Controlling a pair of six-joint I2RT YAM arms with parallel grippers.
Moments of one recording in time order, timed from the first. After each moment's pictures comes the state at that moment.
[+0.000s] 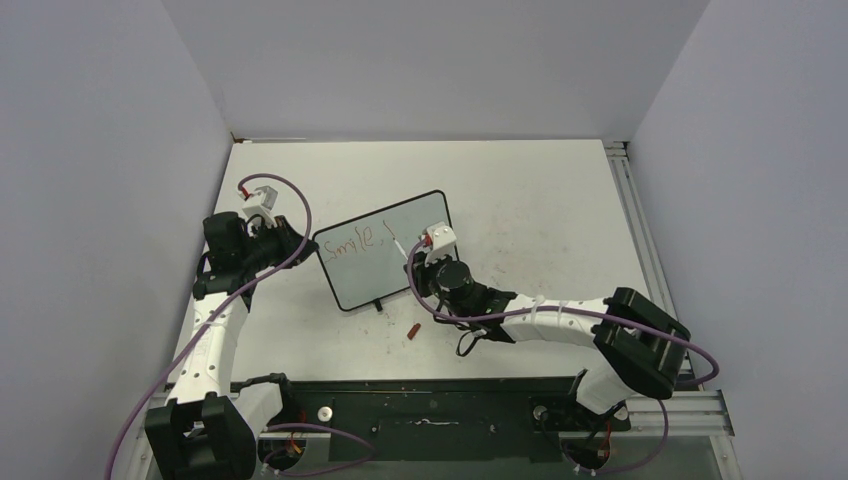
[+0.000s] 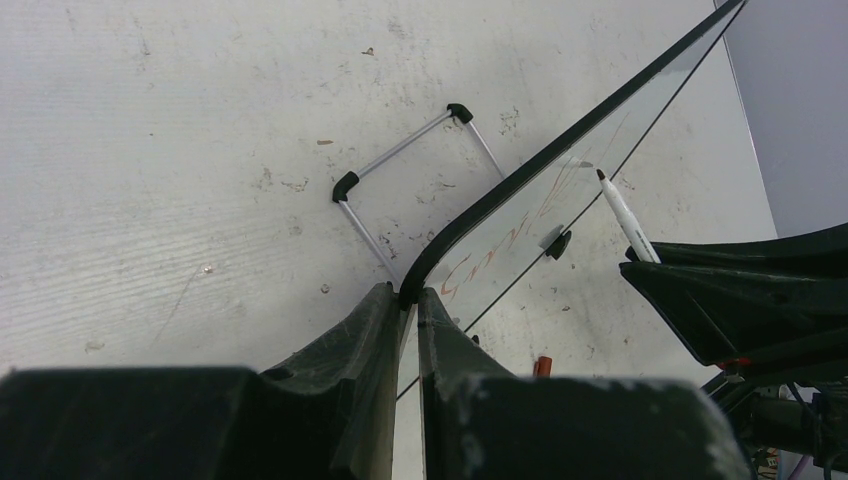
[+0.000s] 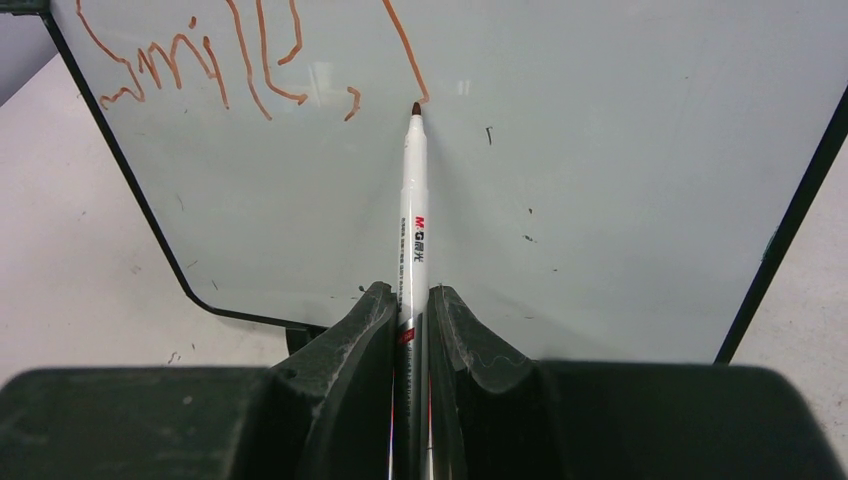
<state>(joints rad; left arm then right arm) 0.15 1.02 0.74 -0.28 0.64 -0.25 1.01 1.52 0.72 0.51 0.34 0.30</state>
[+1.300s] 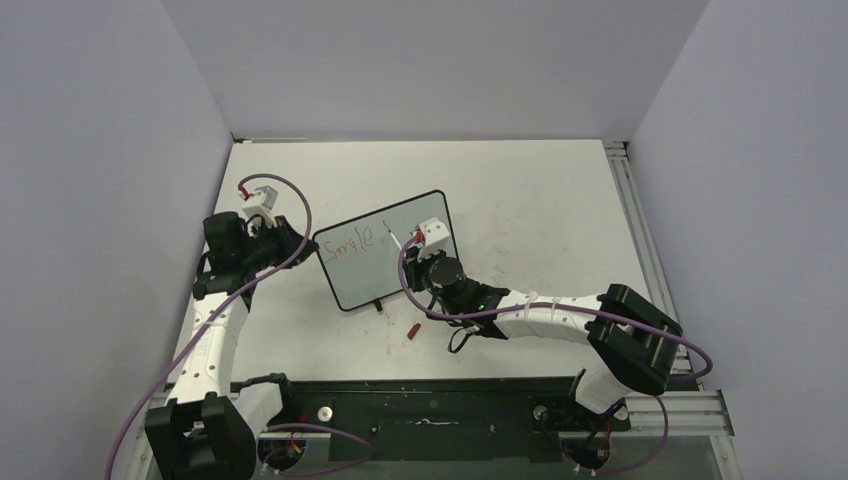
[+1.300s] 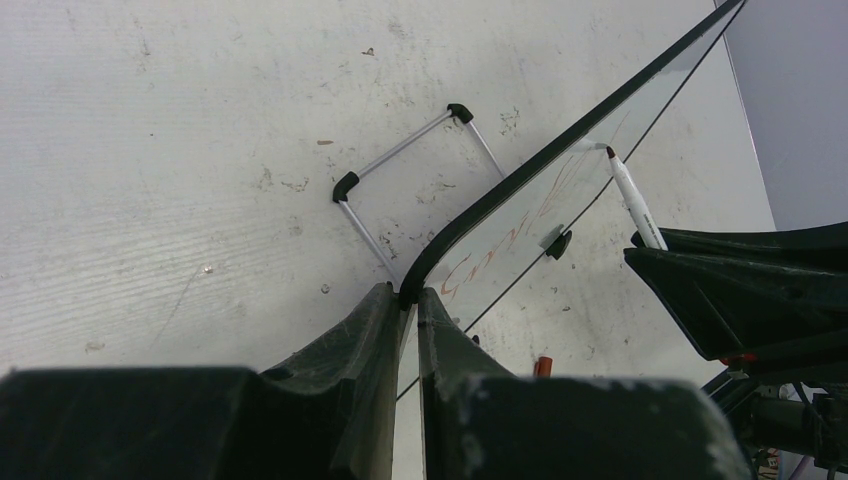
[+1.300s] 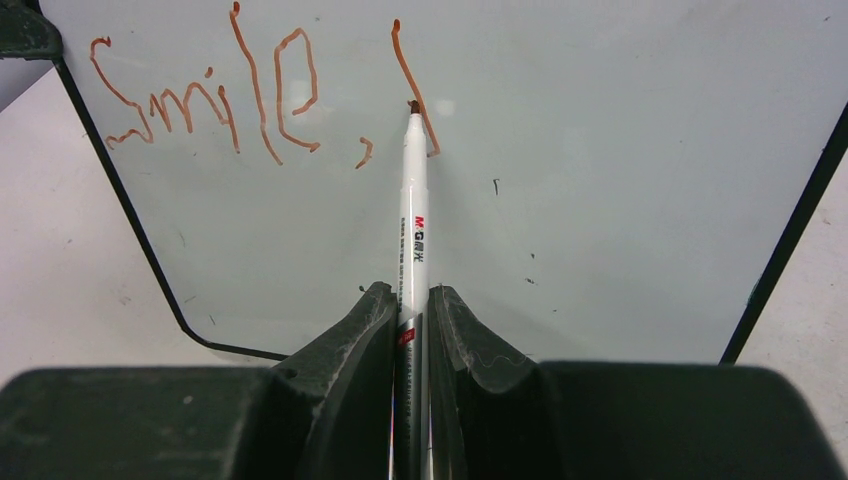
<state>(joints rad) 0.15 1.02 0.74 -0.28 0.64 -0.25 1.02 1.55 0.79 0.50 0.40 0.24</state>
